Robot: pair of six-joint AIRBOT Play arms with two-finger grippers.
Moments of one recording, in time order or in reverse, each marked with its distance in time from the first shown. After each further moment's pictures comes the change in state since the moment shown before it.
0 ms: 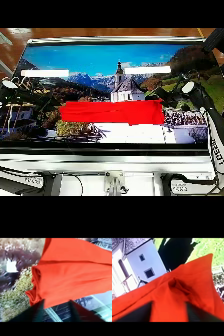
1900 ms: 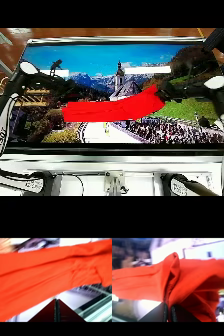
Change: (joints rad) left arm -0.380 0.057 0.180 -0.071 0.106 -0.064; right arm -0.085 0.280 0.000 0.350 0.300 -0.332
